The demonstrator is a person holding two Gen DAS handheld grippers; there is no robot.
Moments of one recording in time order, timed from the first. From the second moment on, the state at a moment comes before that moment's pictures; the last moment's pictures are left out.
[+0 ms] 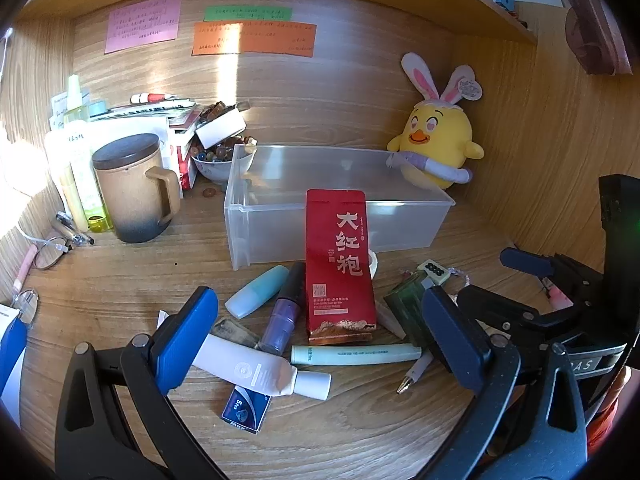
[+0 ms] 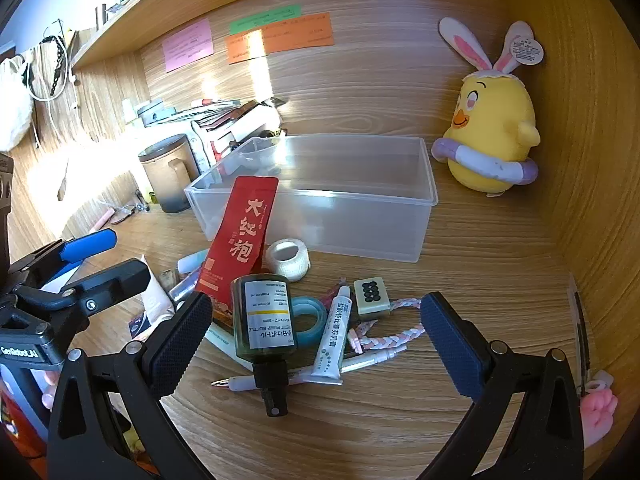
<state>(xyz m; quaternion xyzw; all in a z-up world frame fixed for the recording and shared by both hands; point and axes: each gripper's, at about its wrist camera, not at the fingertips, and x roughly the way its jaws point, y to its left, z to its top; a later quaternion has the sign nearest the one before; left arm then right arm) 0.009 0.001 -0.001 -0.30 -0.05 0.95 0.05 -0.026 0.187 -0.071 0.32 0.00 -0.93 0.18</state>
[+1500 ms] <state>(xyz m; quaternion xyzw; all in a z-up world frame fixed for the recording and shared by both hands) 0.016 -0.047 -0.055 -0.44 -0.02 0.90 0.06 -0.042 0.143 -0.109 0.37 0.04 -0.90 0.22</state>
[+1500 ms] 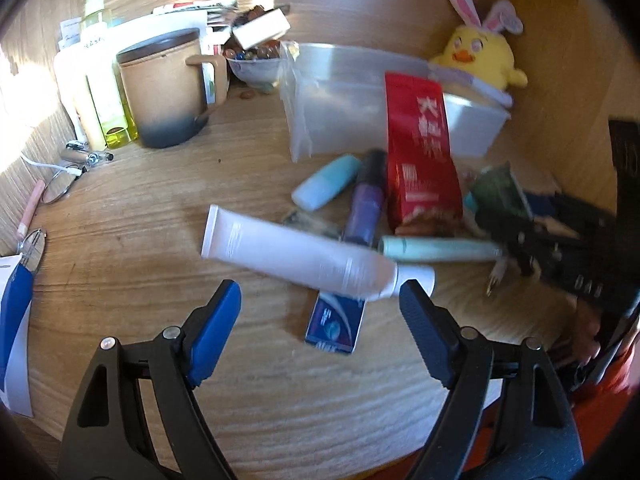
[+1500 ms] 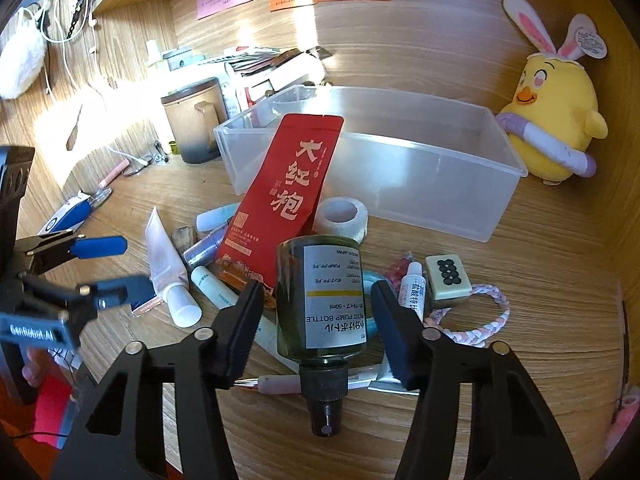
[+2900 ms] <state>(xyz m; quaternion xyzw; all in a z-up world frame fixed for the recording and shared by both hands) 0.007 -0.039 0.027 -0.31 0.03 0.95 0.07 -0.055 0.169 -0.056 0.29 0.00 -0.94 0.20</state>
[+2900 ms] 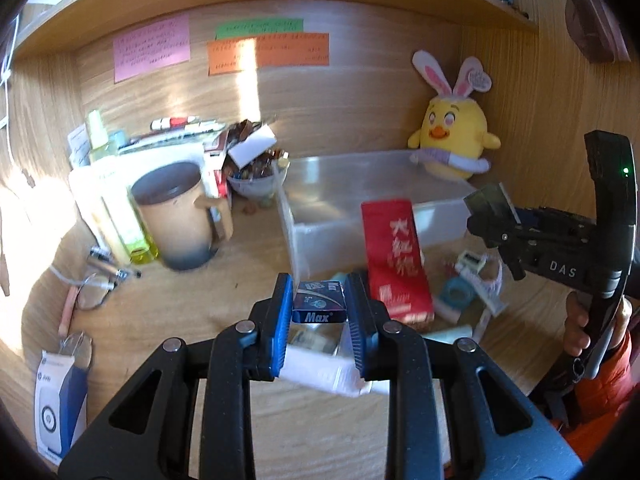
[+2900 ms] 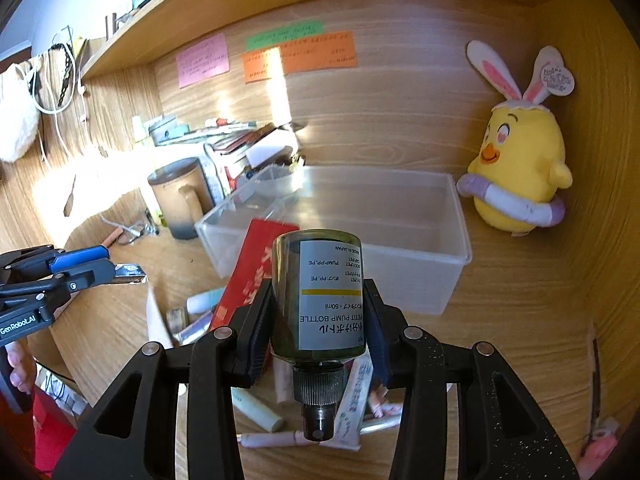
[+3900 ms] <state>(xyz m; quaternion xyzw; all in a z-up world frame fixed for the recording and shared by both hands) -0.134 -0.014 0.035 -0.31 0.00 0.95 0.09 -0.159 0.175 -0.012 0.28 0.04 -0.94 0.17</state>
